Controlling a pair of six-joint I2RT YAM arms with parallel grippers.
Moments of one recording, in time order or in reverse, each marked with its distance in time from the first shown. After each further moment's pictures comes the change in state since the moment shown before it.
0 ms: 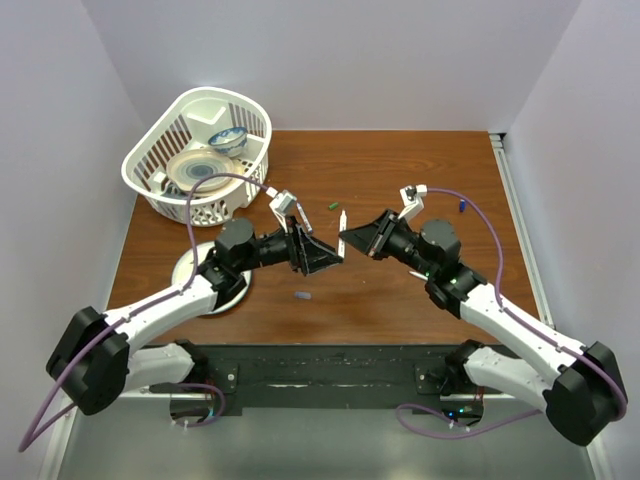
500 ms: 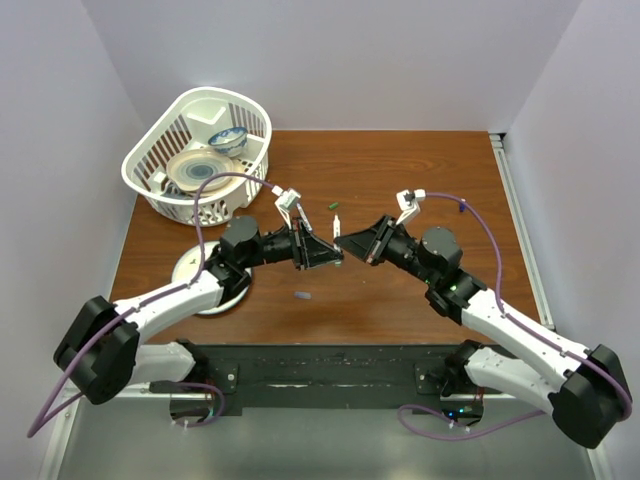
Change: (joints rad) left arm -0.007 0.067 0.017 0.064 0.045 -0.090; right arm 0.060 -0.034 -0.031 0.069 -0.005 0.017
